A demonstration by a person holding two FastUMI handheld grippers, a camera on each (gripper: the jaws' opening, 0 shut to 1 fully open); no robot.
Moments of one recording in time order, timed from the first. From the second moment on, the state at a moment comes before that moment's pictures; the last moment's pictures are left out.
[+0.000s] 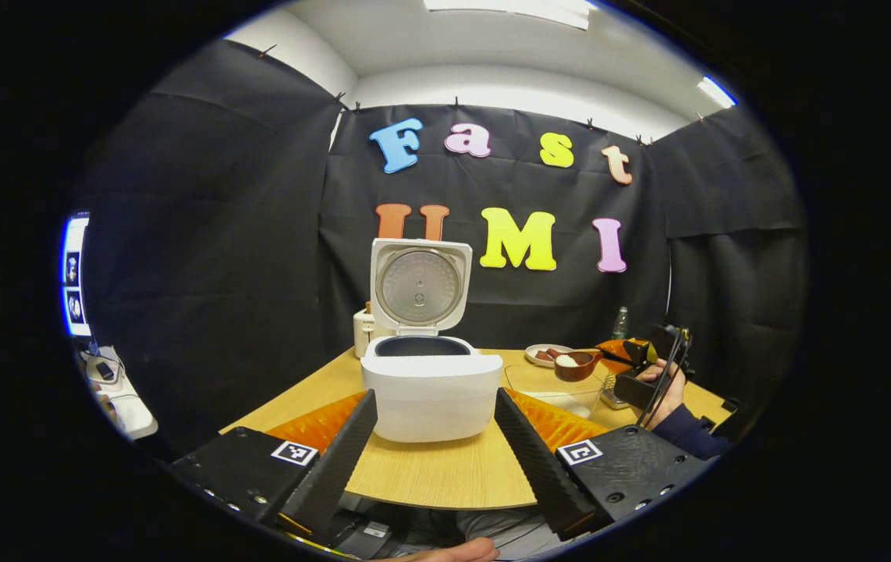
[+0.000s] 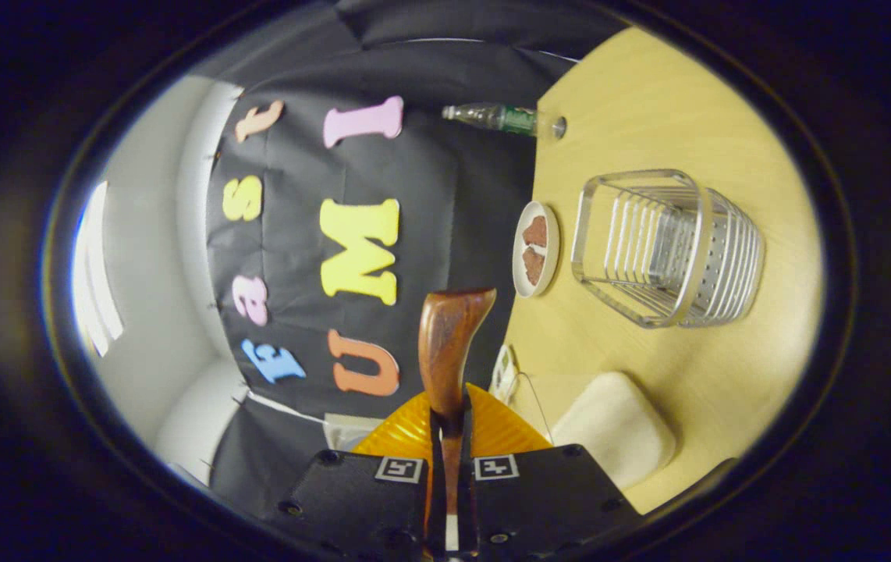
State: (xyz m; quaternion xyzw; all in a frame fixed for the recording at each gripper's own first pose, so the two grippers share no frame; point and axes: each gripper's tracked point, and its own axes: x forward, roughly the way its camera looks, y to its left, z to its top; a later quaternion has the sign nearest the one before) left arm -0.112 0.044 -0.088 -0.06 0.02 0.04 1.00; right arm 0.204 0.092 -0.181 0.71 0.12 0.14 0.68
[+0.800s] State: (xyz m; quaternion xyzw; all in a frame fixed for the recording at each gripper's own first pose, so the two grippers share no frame) left arm -0.134 0.079 -0.077 -0.04 0.00 0.04 1.00; right arm 0.223 0.208 -0.112 0.65 0.16 0.20 0.71
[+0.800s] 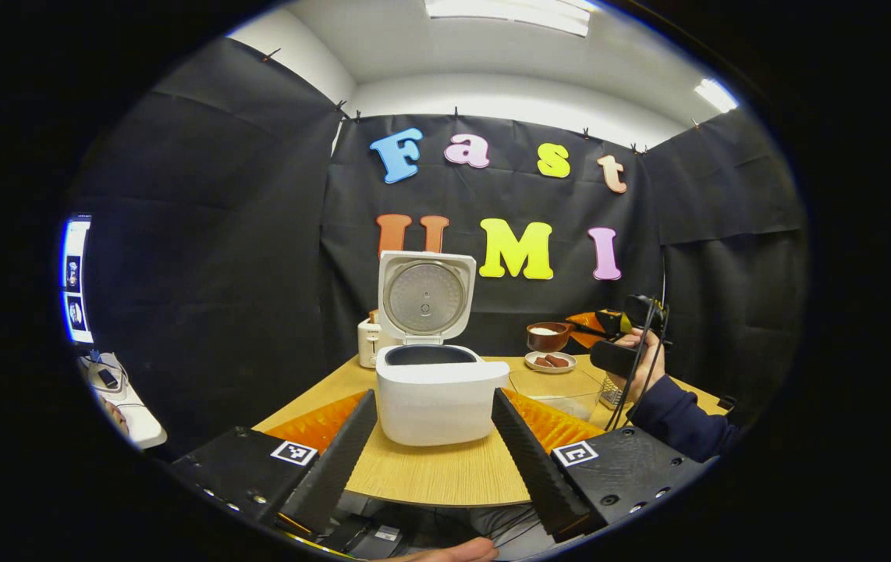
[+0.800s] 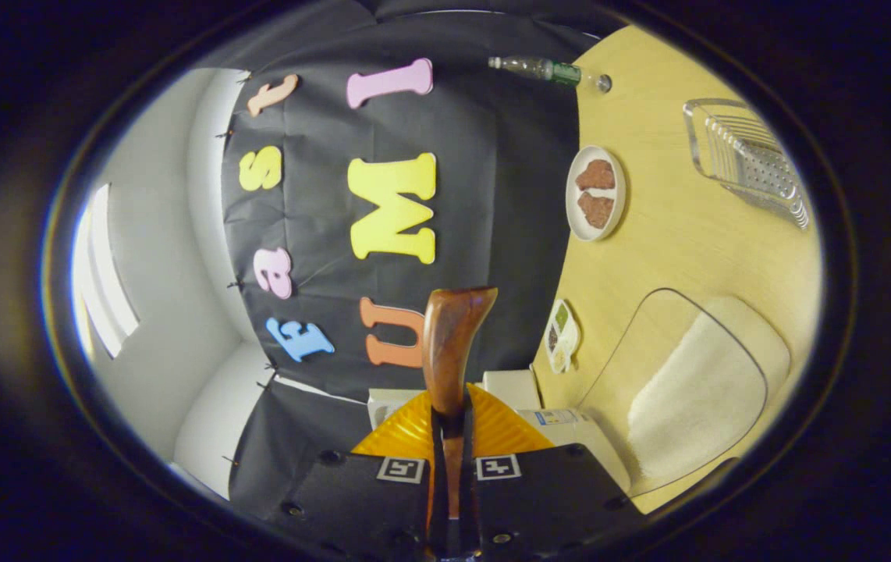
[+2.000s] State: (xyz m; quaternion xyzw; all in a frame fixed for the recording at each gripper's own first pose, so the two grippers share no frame) left arm -0.094 0.127 -0.038 -0.05 0.00 0.09 0.99; right arm 0.288 0.420 -0.051 0.20 0.15 0.32 0.91
